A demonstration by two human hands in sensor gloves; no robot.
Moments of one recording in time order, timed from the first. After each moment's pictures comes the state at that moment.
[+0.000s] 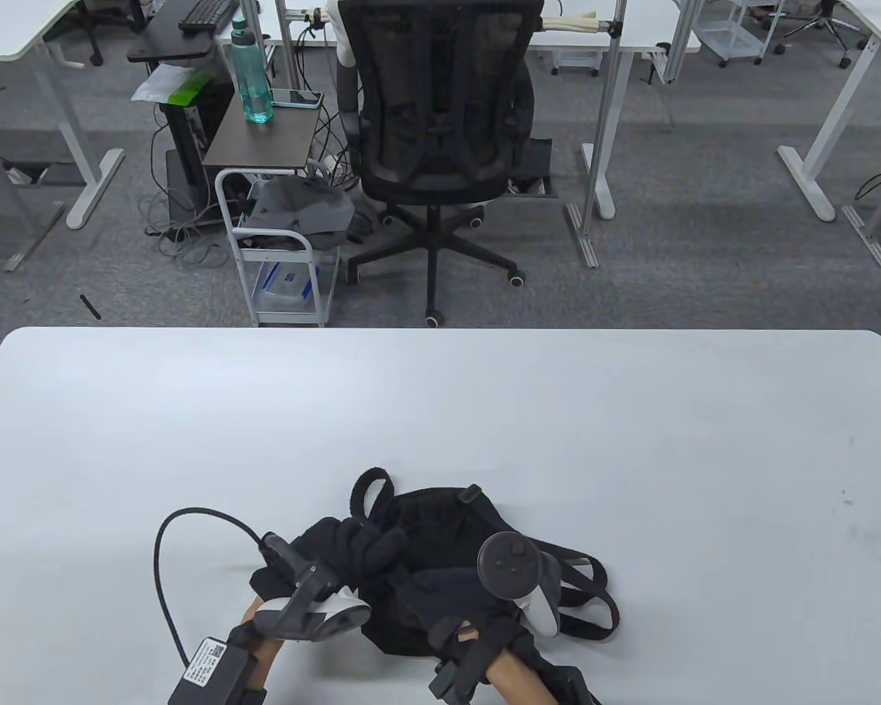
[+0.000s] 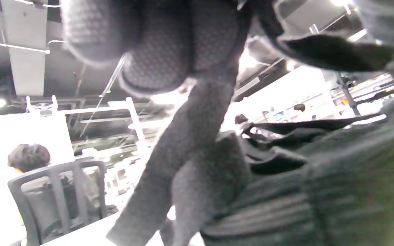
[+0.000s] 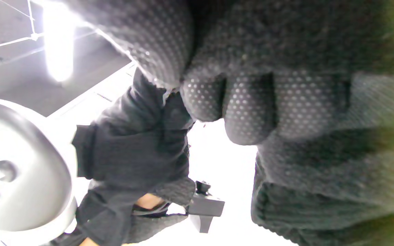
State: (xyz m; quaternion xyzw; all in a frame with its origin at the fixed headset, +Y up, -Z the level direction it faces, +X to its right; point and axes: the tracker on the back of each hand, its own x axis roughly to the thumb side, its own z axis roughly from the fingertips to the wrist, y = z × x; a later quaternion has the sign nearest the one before) left_hand -0.170 -0.740 -0.311 0.27 -0.35 -0.09 0.89; right_hand 0.034 -0.753 -0.308 0.15 0.09 0.84 0.52
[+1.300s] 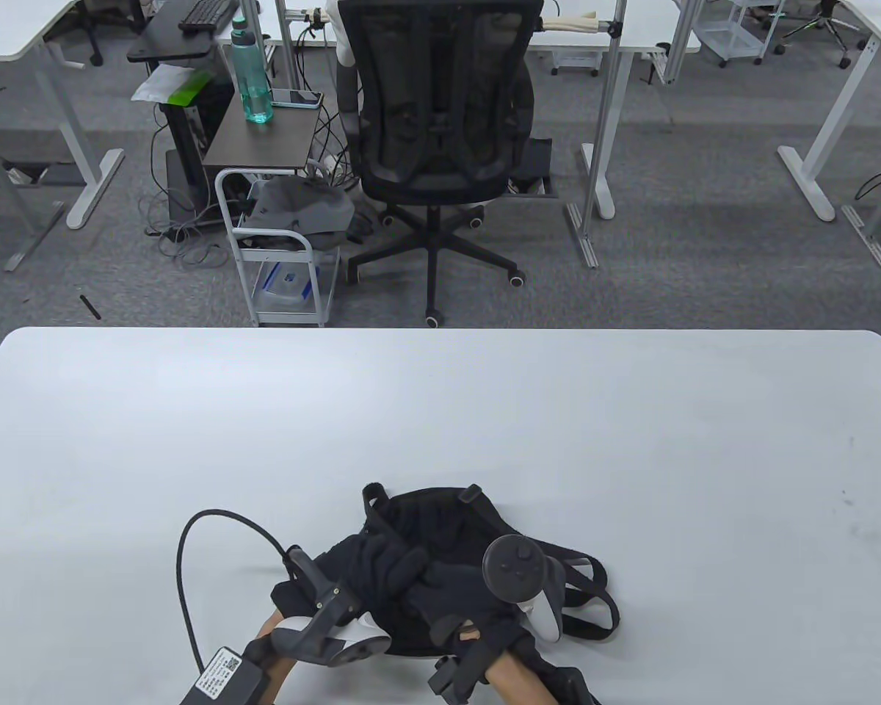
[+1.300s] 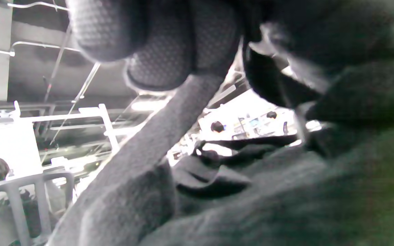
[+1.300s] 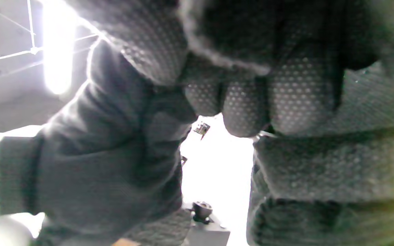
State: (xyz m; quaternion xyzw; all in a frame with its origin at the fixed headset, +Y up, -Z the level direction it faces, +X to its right) left_hand -0.143 -0.745 -0.293 0.26 -0.40 -0.09 0.87; right_hand 0.038 -0.756 -0.308 0.12 0.06 0.84 0.53
